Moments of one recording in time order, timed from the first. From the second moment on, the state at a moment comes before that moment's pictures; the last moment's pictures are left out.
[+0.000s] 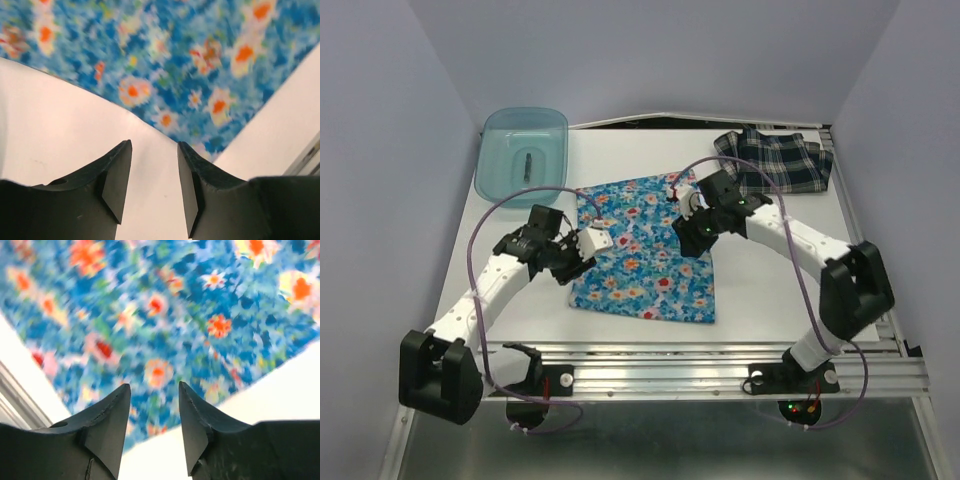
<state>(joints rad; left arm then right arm) -0.31 1.18 0.86 -0.69 0.33 0.75 0.52 1.70 1.24 -0.58 -0.39 -0.20</state>
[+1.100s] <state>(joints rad) -0.42 0.94 0.53 -0.68 0.24 1.10 1.13 1.43 0.76 -0.63 0.14 -0.40</state>
